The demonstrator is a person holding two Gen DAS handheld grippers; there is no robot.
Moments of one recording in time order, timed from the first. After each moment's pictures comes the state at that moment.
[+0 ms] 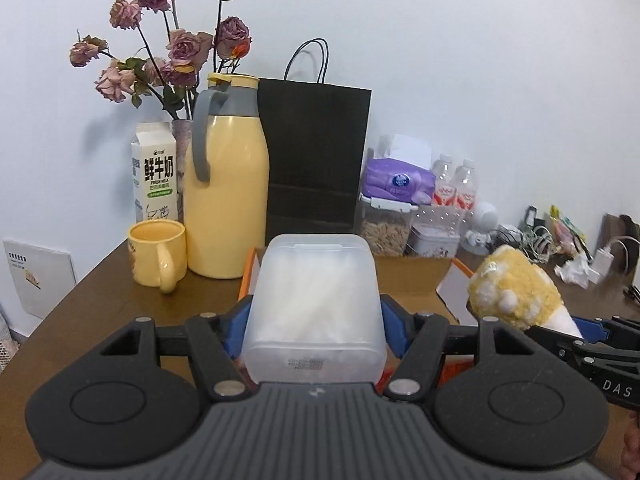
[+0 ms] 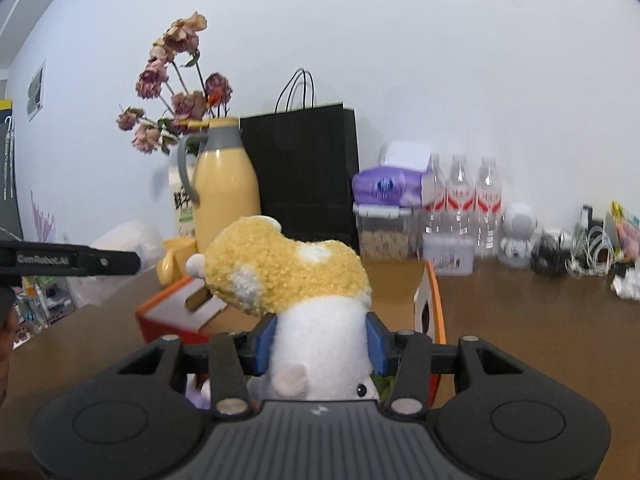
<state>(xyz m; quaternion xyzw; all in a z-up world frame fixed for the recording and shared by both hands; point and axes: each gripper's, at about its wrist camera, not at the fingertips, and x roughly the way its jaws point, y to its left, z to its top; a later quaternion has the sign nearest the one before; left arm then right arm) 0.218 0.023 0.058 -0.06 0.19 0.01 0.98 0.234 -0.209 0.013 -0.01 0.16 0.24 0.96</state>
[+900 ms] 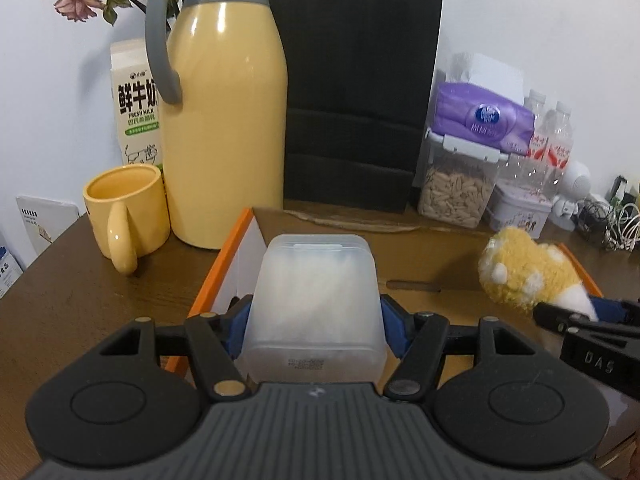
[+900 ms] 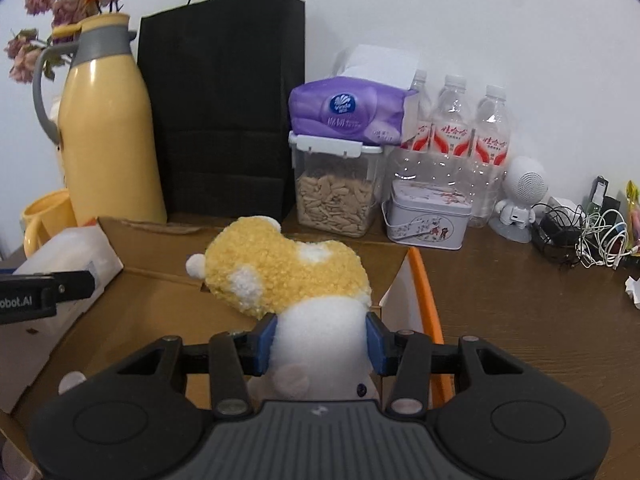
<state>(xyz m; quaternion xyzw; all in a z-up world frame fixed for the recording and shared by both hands) 0.376 0.020 -0.003 -0.06 0.29 0.09 0.95 0.428 -0.150 -0.027 -0.07 0.28 0.15 0.94</state>
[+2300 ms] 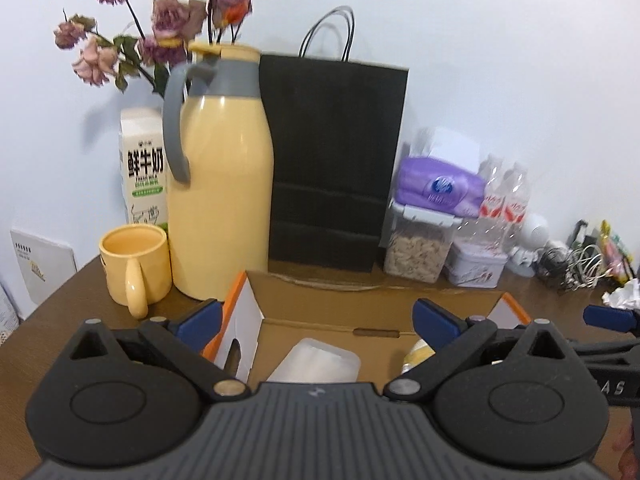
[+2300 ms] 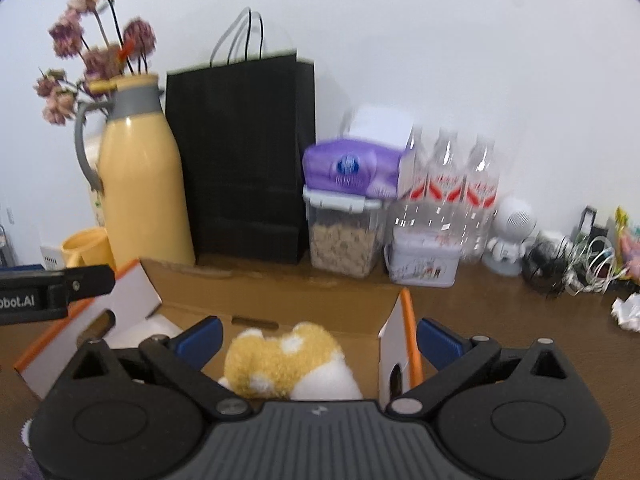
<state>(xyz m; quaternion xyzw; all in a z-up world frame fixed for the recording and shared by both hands) 0.316 0.012 0.045 -0.07 0.20 0.06 0.98 0.375 -0.170 0.019 -0.04 0.22 0.18 0.96</state>
